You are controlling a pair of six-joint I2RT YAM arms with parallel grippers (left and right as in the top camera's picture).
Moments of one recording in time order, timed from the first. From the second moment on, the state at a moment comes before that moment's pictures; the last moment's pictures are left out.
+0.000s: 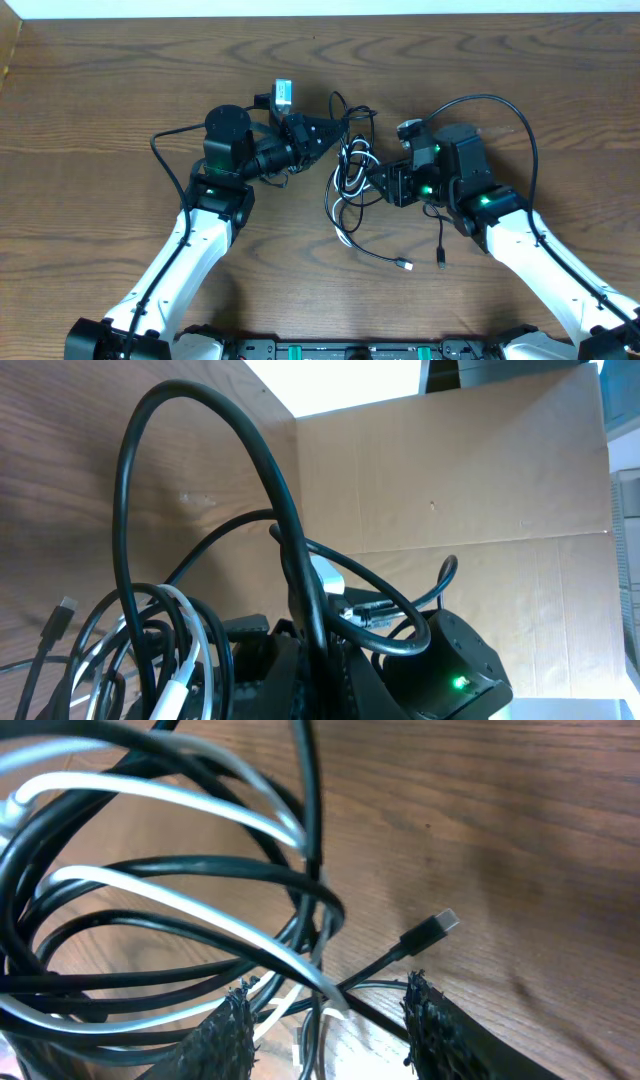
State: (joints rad) left arm -0.27 1.36 0.80 0.34 0.84 -1.22; right arm 0.40 1.38 0.78 -0.15 -0.47 0.32
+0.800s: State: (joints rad) left arm -0.30 1.36 0.80 0.40 0.88 -1.32; right arm 0.41 1.46 0.78 -0.07 -0.22 0.30
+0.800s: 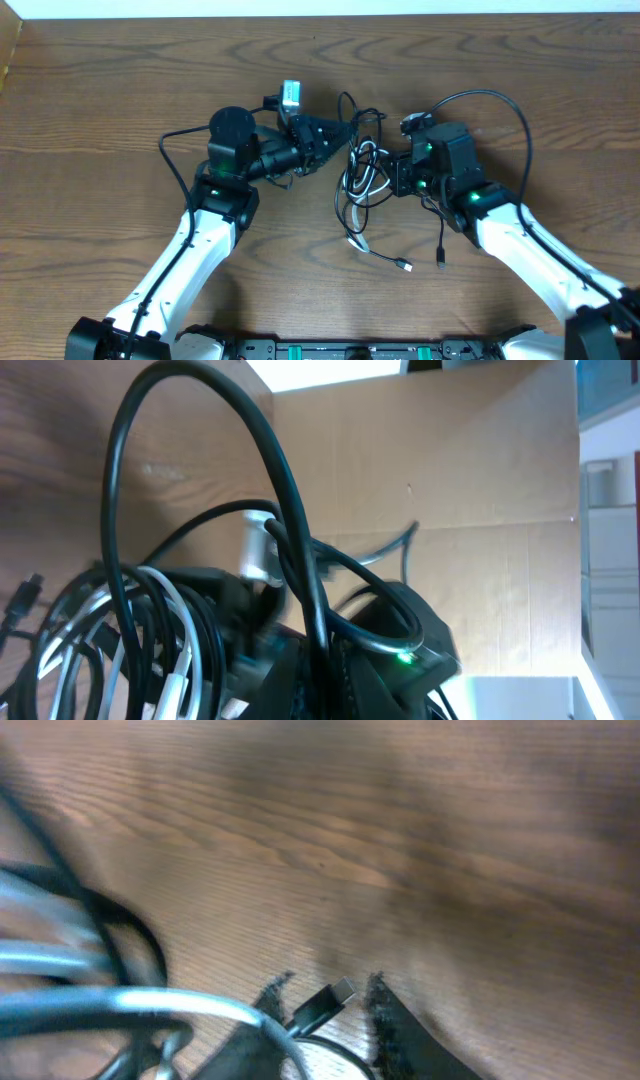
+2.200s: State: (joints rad) left arm -0.26 1.36 0.80 0.41 0.95 -0.88; right arm -0.16 1.37 0.78 -0.15 -0.52 0.28
